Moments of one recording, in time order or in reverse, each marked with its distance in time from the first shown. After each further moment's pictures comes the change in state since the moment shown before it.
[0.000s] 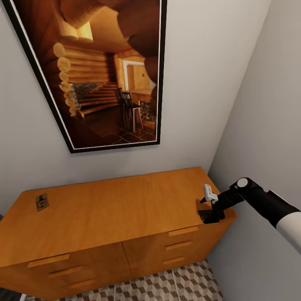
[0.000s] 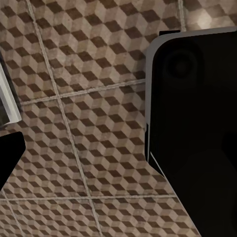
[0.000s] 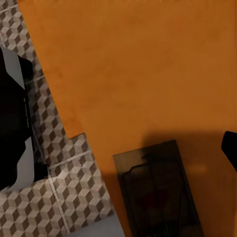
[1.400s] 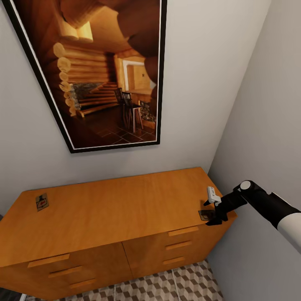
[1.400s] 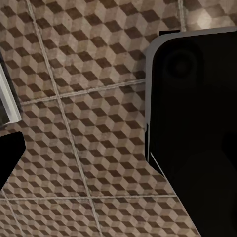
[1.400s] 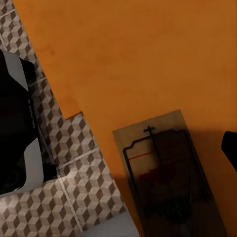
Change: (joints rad) left arm 0.000 0.000 0.000 0.000 0.000 0.000 0.000; right arm -0.001 0.000 -0.006 0.090 -0.016 -0.017 -0.007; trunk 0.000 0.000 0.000
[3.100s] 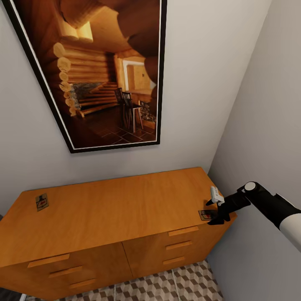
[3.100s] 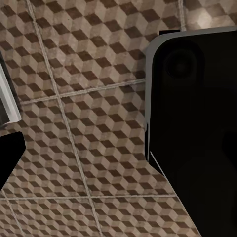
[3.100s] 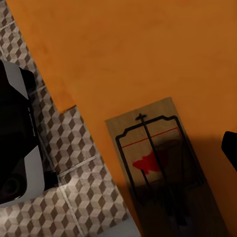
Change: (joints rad) left arm 0.001 0.000 0.000 0.000 0.000 0.000 0.000; right arm 0.001 -0.004 -0.038 0.060 -0.021 -0.047 0.005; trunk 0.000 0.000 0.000
